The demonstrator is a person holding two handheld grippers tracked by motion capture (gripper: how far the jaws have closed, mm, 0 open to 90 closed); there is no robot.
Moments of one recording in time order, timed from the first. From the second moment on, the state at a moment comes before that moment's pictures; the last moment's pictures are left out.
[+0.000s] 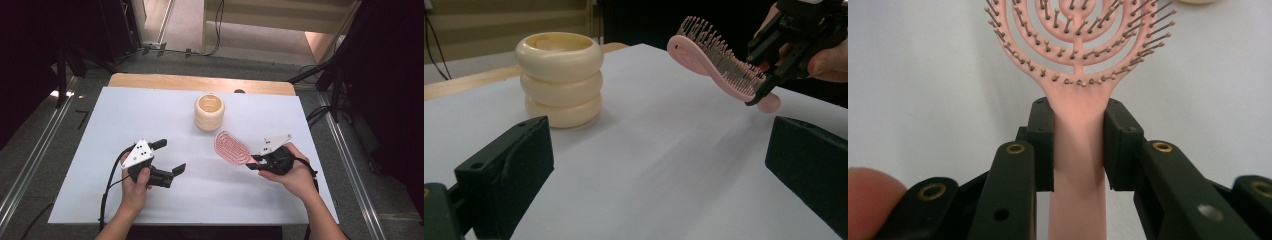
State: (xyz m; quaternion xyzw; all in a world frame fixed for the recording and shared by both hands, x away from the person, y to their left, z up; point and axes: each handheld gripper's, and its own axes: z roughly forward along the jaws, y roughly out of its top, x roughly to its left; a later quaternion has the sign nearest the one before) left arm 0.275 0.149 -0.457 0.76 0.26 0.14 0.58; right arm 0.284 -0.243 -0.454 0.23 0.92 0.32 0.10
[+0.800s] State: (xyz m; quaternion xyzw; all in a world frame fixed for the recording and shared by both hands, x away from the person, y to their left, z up) left arm 0.280 0.132 -0.453 0.74 0.27 0.09 0.61; right arm 0.280 -0.214 -0.452 0.22 0.90 0.37 0.12
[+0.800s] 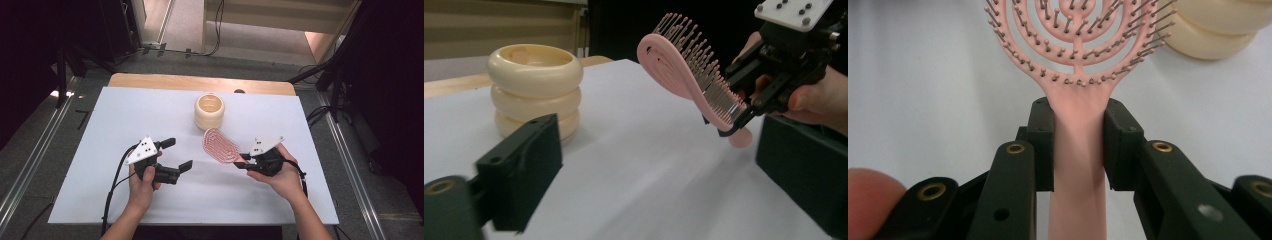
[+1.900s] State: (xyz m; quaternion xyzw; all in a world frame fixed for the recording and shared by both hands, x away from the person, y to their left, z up) left arm 0.283 0.105 -0.447 0.71 0.29 0.03 0.63; right arm 0.267 -0.173 -0.466 0.25 0.85 0.43 0.17
